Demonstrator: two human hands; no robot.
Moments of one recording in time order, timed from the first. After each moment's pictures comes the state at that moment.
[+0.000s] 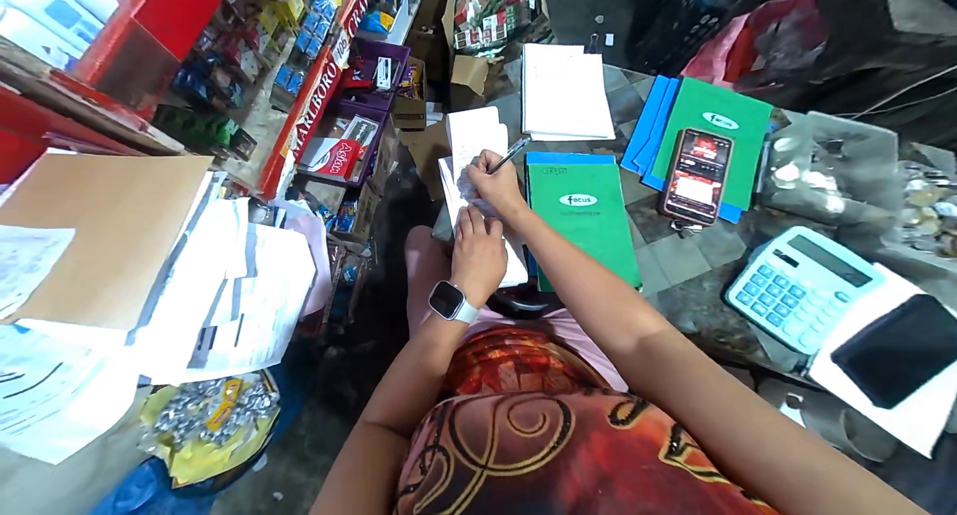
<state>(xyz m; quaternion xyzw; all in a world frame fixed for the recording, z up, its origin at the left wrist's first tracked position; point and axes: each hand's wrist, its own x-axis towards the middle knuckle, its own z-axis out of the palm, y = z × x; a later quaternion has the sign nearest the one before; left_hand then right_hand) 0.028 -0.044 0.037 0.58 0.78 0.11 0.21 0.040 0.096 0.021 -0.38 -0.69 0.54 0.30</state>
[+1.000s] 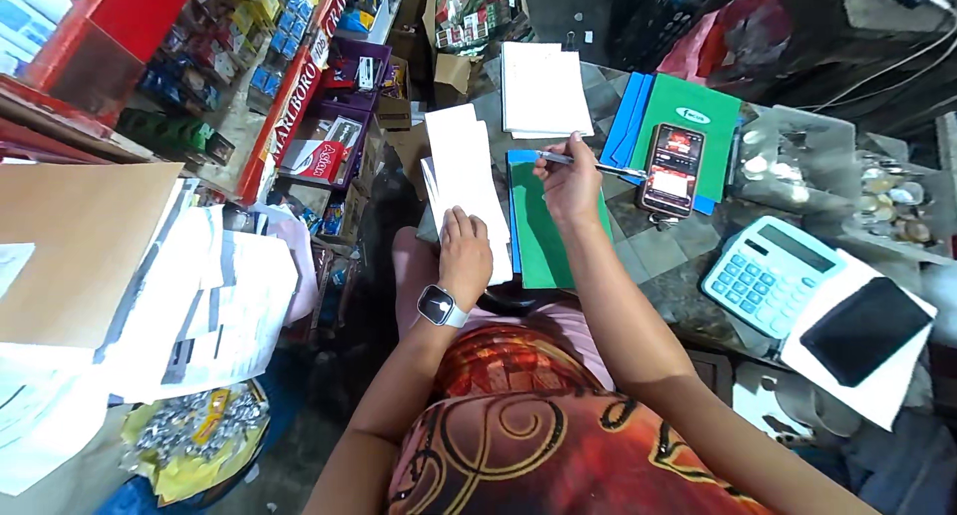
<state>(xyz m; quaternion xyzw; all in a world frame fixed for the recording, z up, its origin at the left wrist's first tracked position) 0.035 -0.044 0.041 0.59 0.78 0.05 0.19 0.135 0.115 0.057 -0.37 -0.38 0.66 0.54</state>
